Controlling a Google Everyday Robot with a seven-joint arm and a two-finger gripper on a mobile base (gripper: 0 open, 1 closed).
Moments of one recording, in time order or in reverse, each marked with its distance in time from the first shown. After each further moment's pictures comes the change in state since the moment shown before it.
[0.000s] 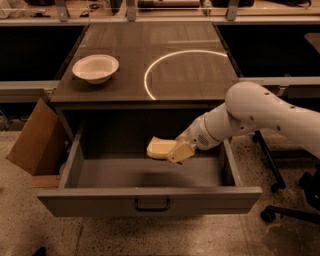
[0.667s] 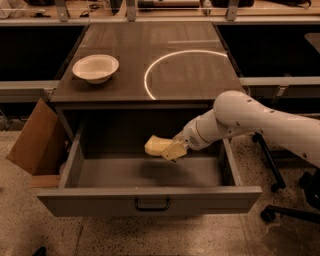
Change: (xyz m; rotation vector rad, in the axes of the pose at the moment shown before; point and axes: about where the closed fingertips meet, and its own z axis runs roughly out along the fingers) arm 0.001 -0.028 0.042 0.059 -0.003 0.063
